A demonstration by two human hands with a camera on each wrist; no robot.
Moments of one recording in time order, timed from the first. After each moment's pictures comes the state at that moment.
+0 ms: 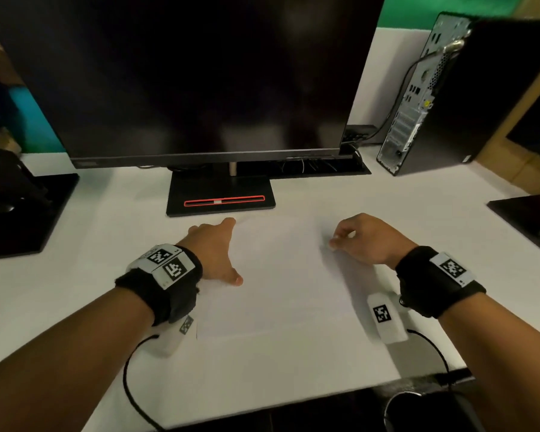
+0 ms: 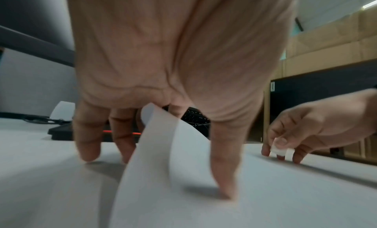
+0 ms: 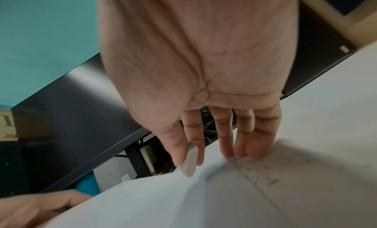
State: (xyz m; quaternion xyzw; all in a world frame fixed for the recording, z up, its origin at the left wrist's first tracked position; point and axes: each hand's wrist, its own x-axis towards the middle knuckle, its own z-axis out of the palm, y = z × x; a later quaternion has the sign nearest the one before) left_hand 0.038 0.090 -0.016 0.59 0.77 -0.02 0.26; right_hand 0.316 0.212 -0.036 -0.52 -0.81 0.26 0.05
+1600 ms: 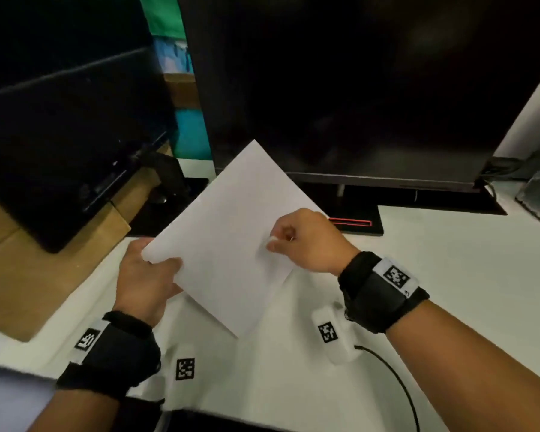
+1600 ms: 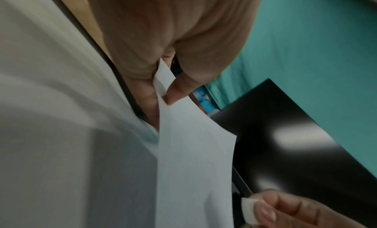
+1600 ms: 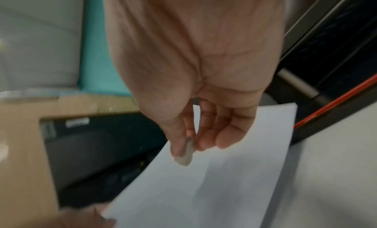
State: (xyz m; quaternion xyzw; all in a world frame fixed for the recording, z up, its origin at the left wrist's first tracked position) left_hand -0.102 -0.075 -0.030 0.10 0.73 0.65 0.20; right_hand 0.080 0.121 0.013 -0.25 -0.90 0.34 0.11
